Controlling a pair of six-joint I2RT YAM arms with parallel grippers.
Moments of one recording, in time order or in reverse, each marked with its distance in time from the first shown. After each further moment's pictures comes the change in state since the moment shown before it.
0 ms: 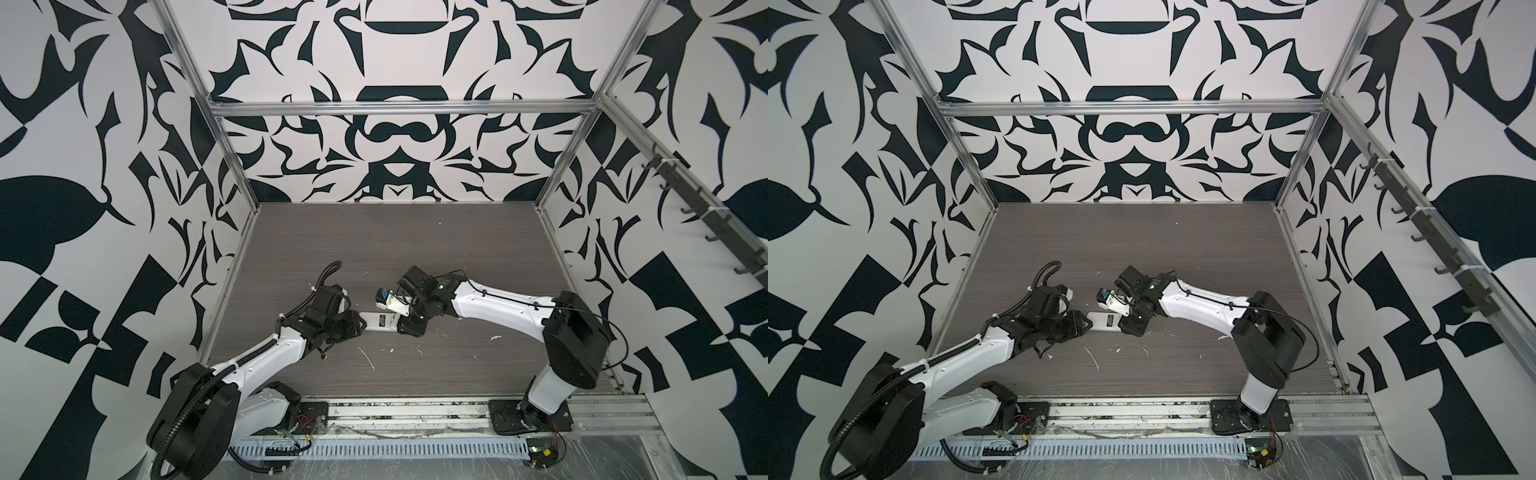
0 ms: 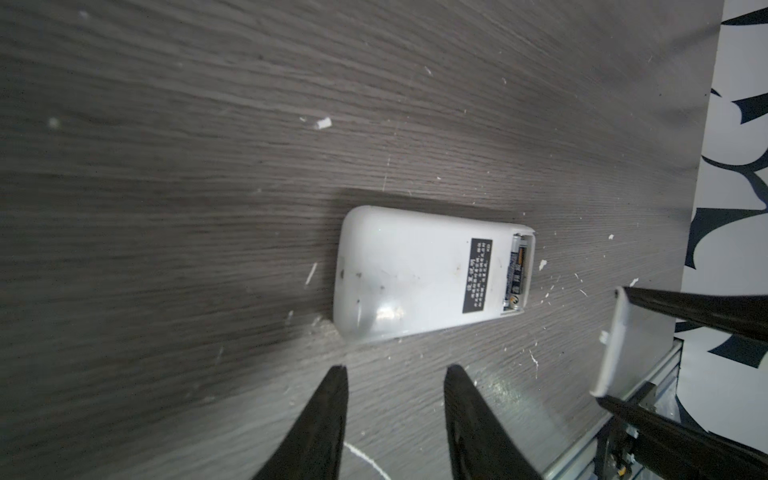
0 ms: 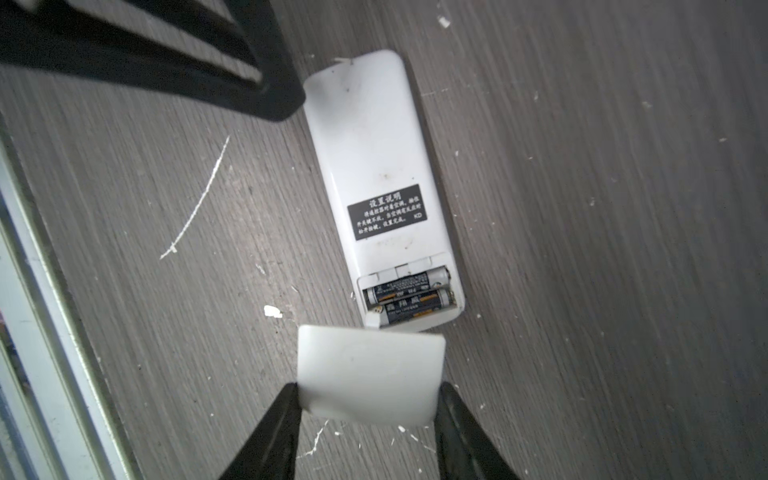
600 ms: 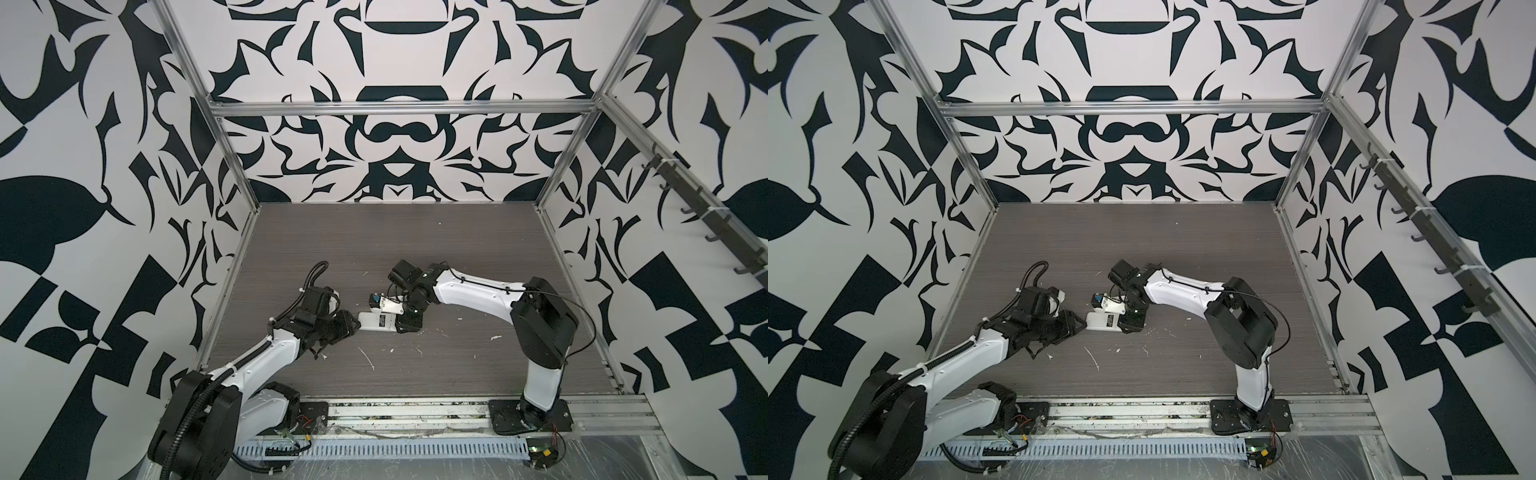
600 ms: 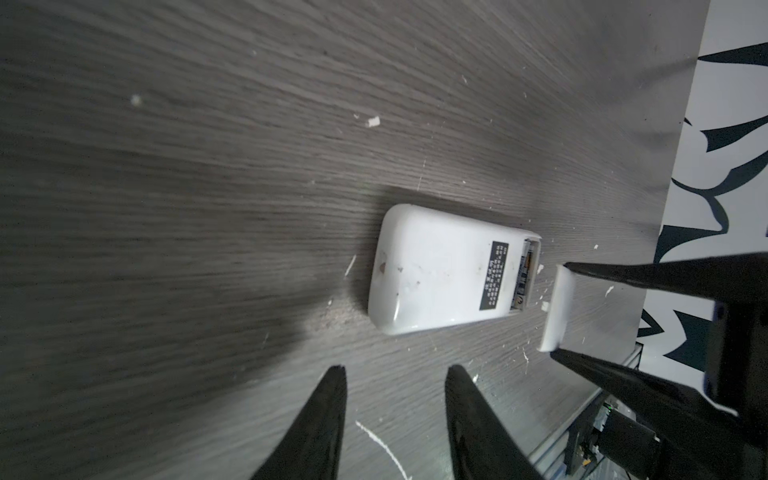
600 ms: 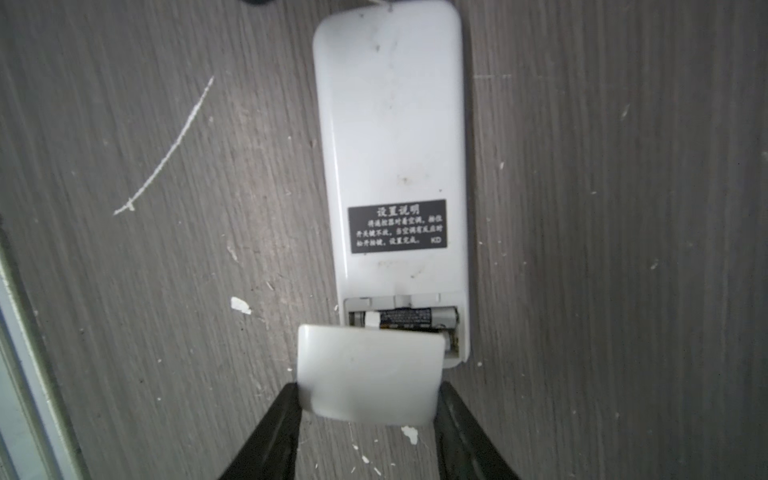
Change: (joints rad) left arm 0.100 -0.024 -0.030 -0.006 0.092 0.008; right arm -0.040 0.166 0.165 -0.137 -0.029 -0.219
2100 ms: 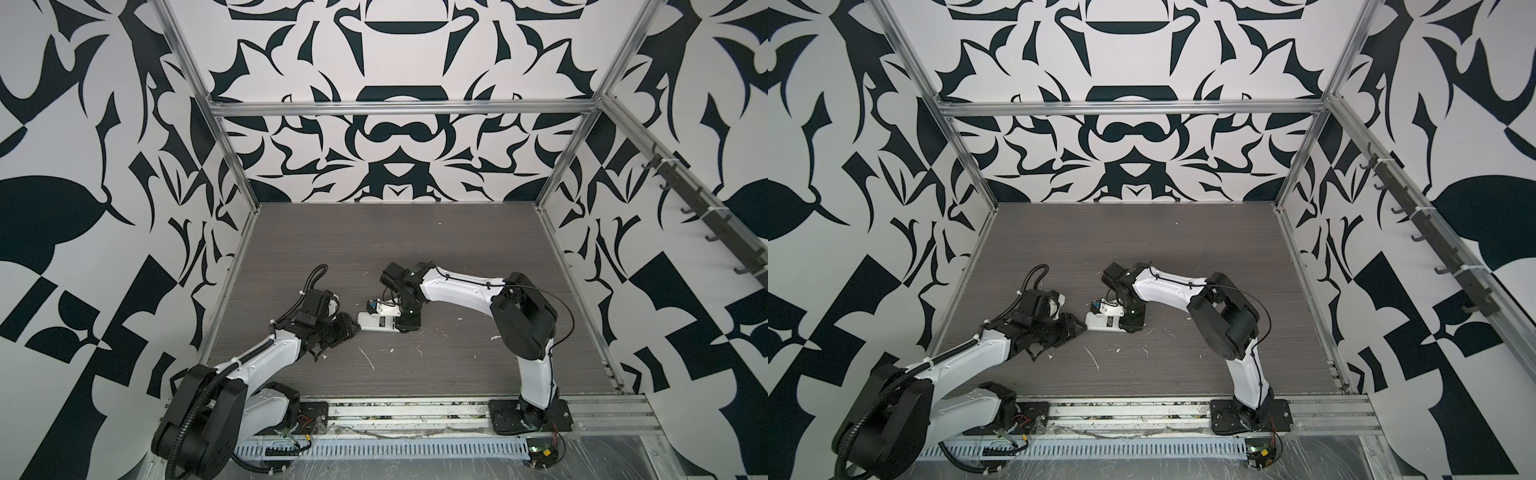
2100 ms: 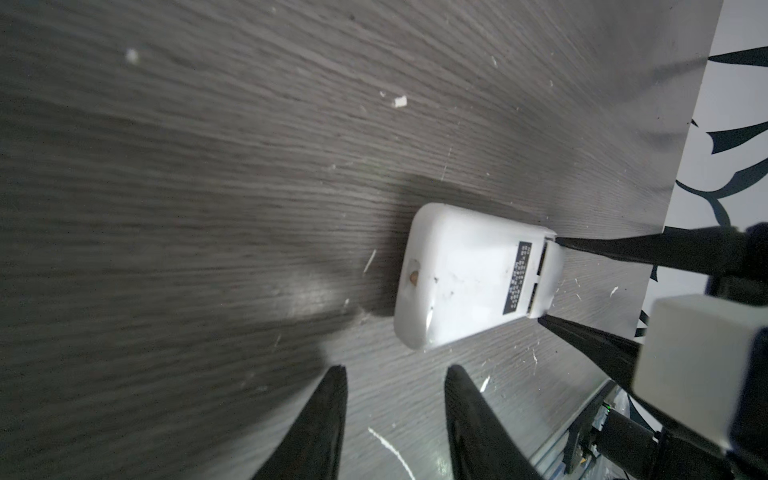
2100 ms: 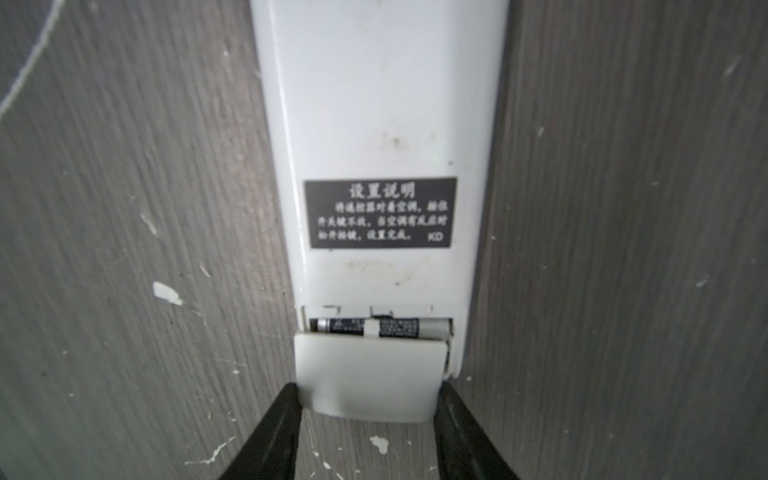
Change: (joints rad) left arm 0.011 0.045 -0.035 0.051 0.021 -0.016; right arm 0.029 0.115 0.093 -0.089 0.122 -0.080
